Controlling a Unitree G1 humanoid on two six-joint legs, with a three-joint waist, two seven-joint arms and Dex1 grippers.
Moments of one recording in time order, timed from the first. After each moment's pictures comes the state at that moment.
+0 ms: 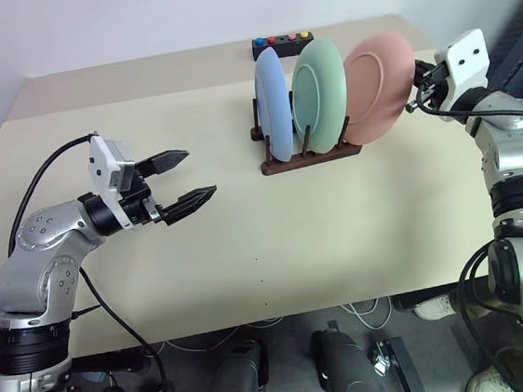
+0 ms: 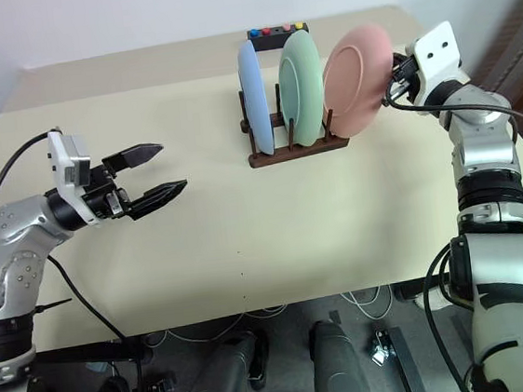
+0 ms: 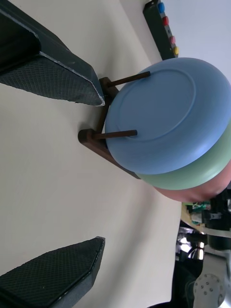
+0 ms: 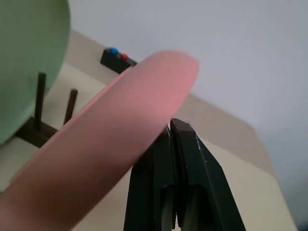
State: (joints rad) left arm -0.36 0.69 0.18 -0.22 -0.62 0.45 -0.95; right arm -0.92 -0.69 -0.13 0.77 0.10 -0.14 0.63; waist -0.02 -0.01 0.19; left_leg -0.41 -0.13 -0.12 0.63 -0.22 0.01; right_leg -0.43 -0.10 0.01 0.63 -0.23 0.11
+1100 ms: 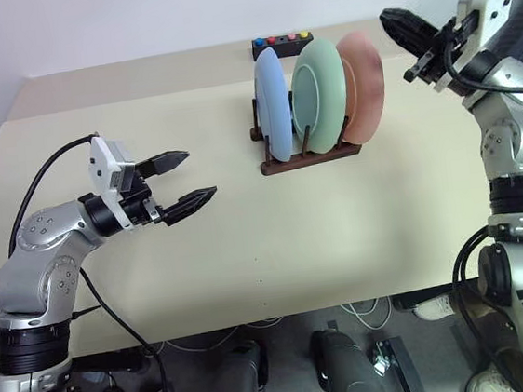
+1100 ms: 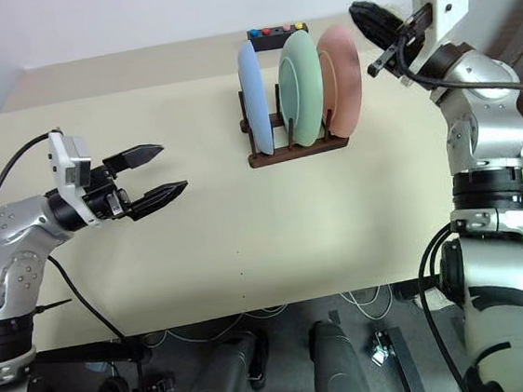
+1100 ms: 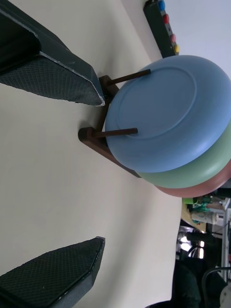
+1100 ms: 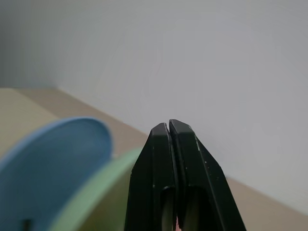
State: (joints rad) left arm -0.36 0.69 0.18 -0.22 -0.62 0.45 -0.96; right arm -0.85 -0.63 -0.18 0.31 0.41 0.12 0.84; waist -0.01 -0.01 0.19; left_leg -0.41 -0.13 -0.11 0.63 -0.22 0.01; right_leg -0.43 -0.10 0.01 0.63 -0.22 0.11
